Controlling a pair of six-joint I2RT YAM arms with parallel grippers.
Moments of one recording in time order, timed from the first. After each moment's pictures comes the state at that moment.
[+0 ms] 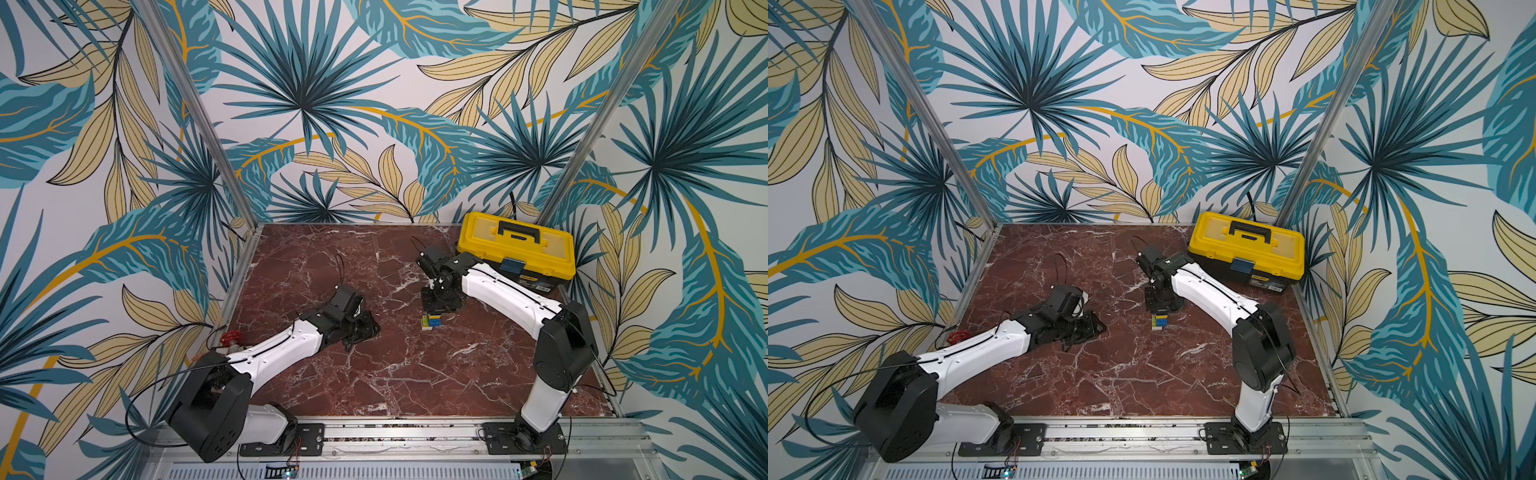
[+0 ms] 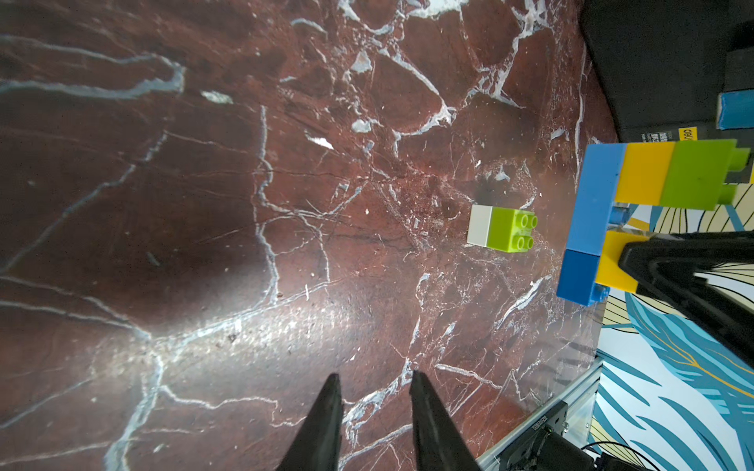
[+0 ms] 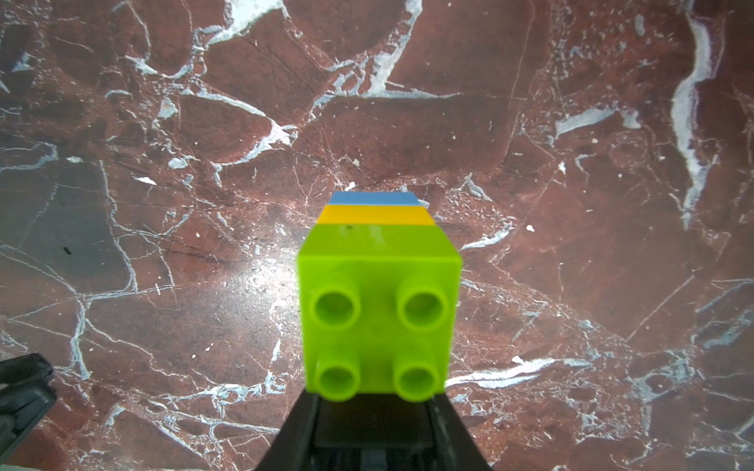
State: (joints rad) left arm -0.57 1.35 0.76 -0.33 0.28 -0.90; right arm 0.59 1.80 1.51 -1.08 0.07 0.51
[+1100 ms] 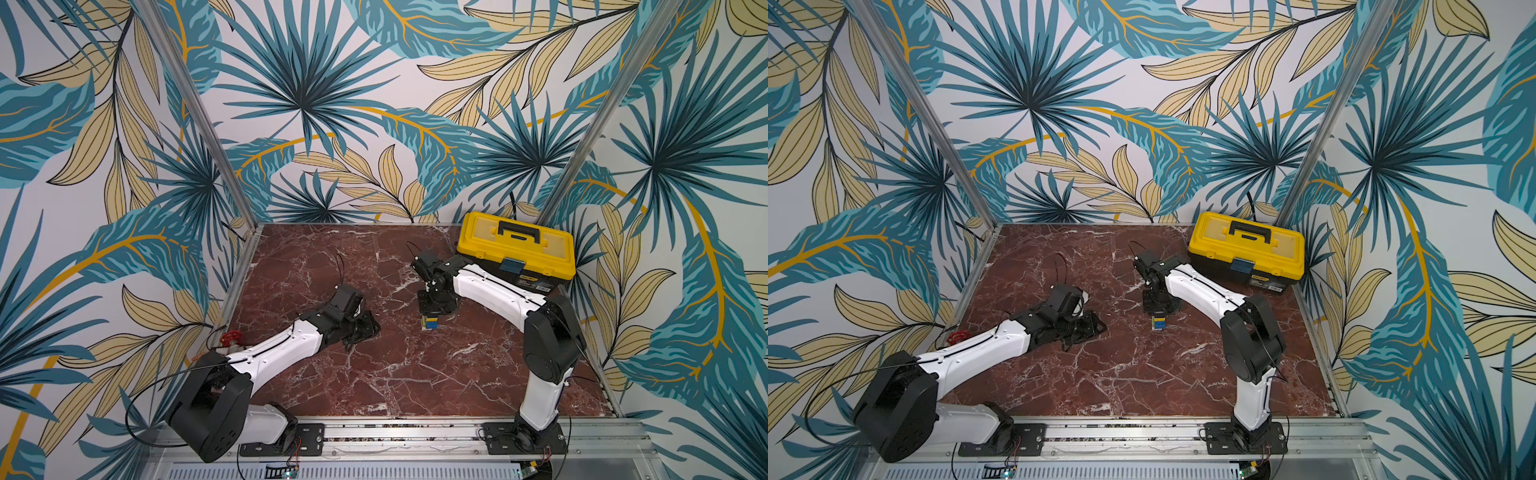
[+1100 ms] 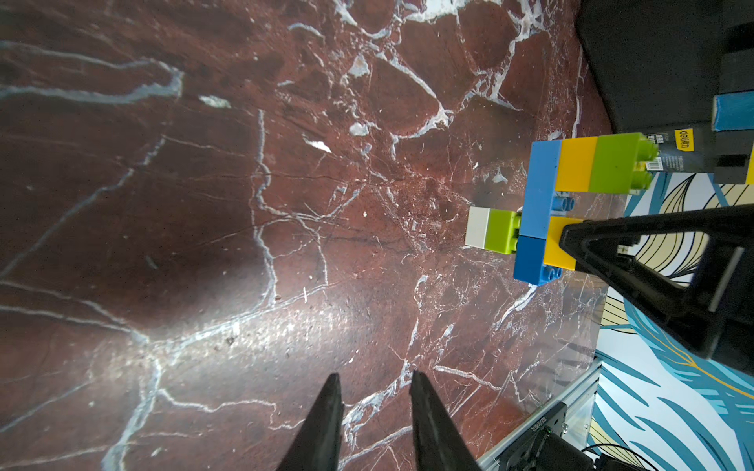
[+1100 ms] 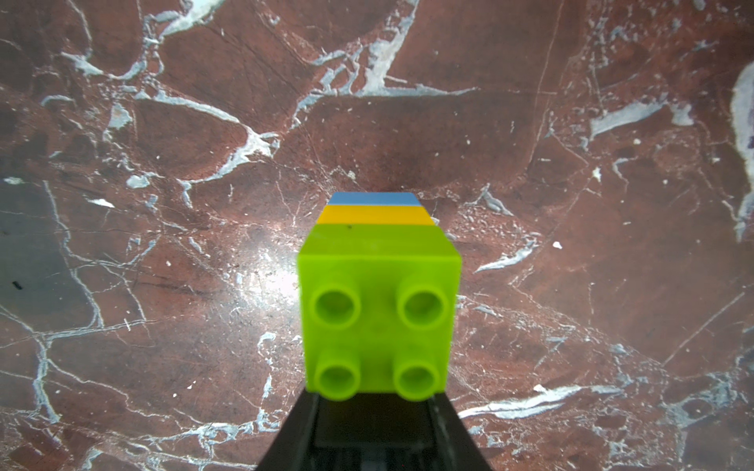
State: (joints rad) left arm -0.57 1.35 0.76 -0.33 0.28 -0.90; right arm 0.59 1.87 1.50 -1.04 0.07 0.54
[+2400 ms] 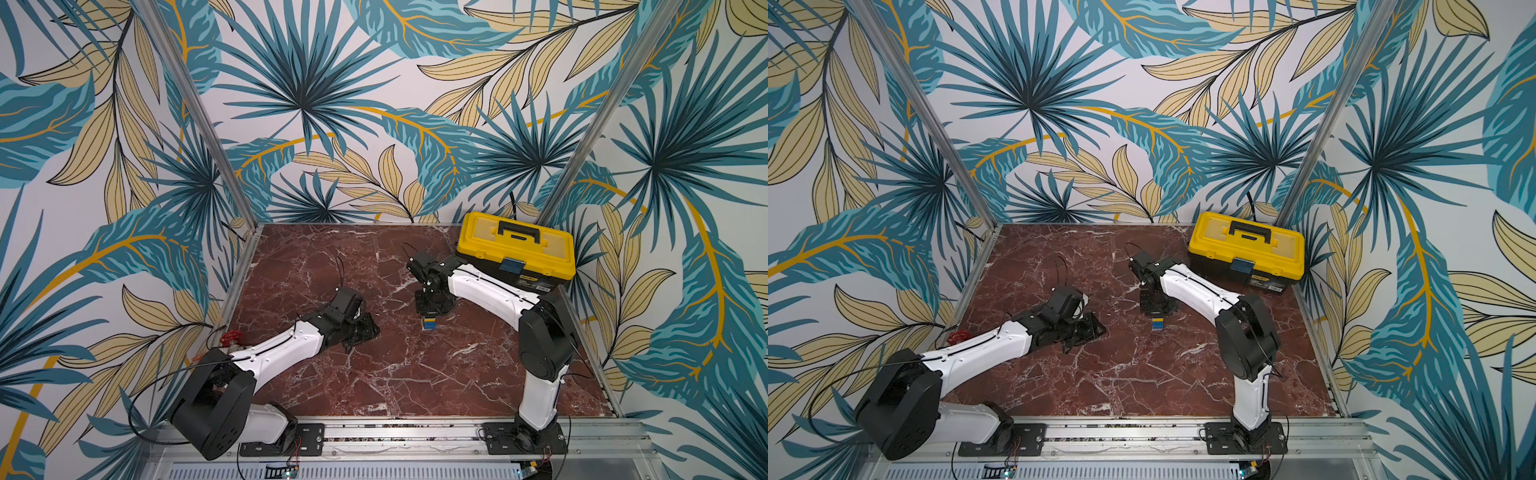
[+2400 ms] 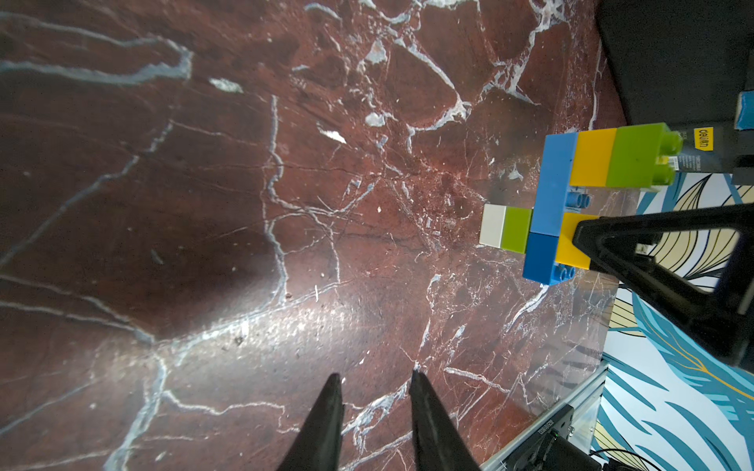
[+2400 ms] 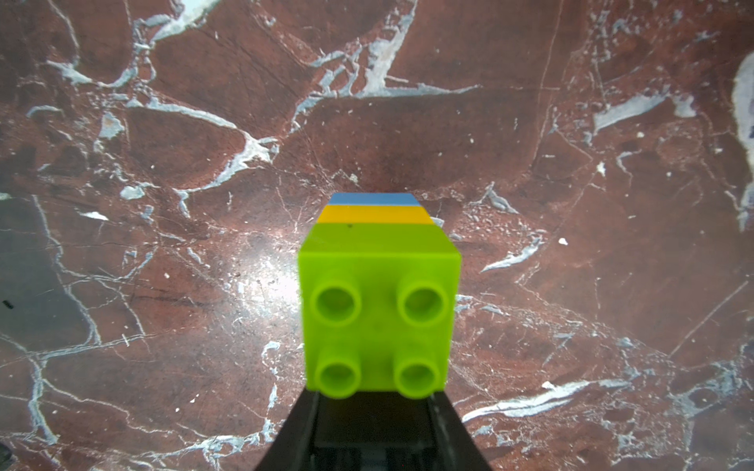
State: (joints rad) left arm -0.57 1.37 0.74 -0.31 0.28 -0.91; right arm 0.62 1.91 1.53 -1.06 0.11 0.59
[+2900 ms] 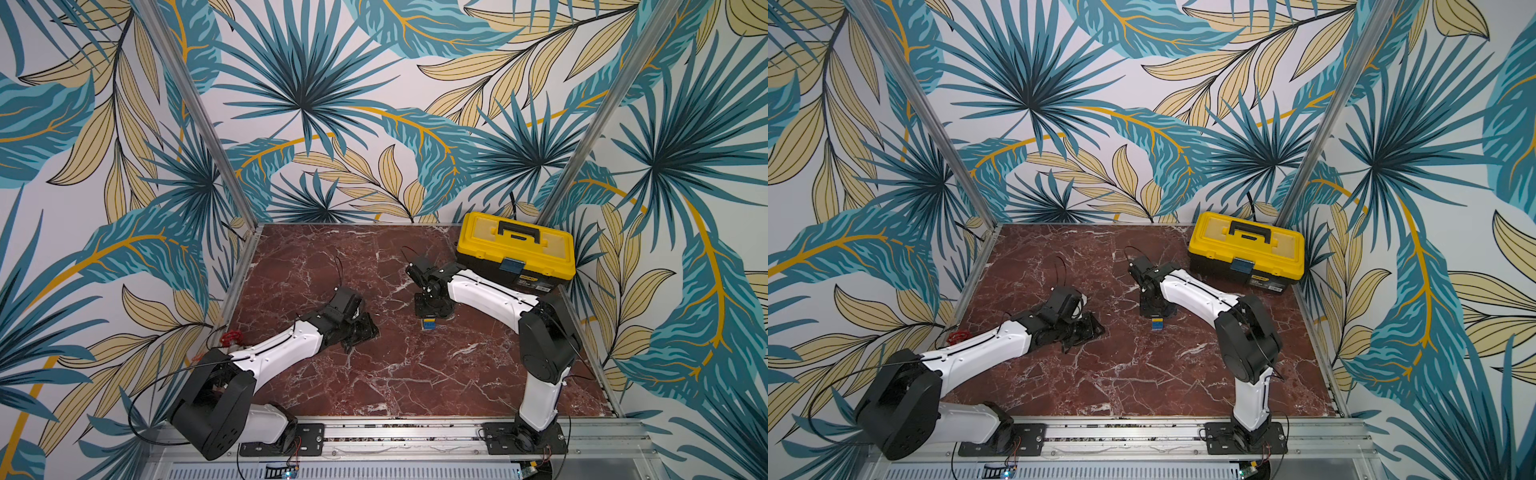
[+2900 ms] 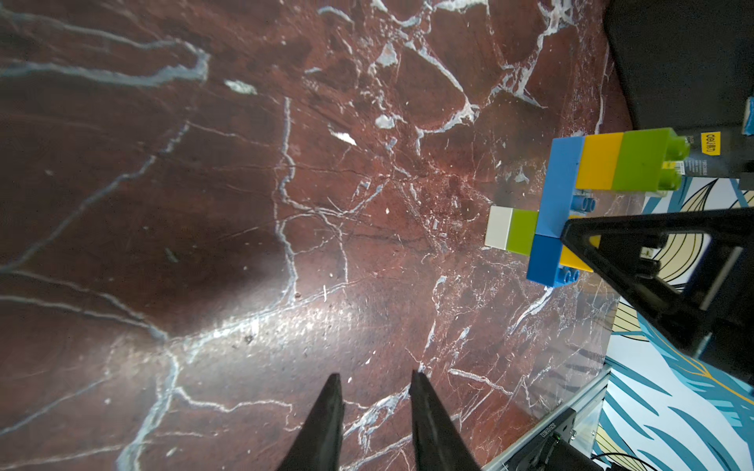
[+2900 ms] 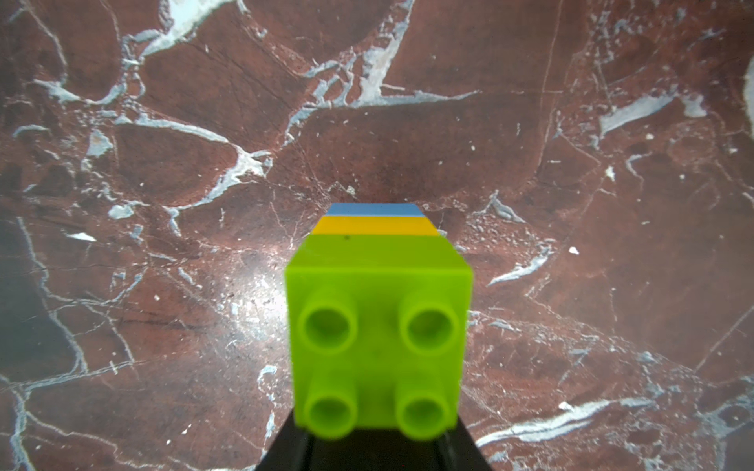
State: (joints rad) left arm -0.55 1.36 0.74 -0.33 0.27 -0.90; right arm 0.63 1.91 1.43 -0.96 0.13 0.63
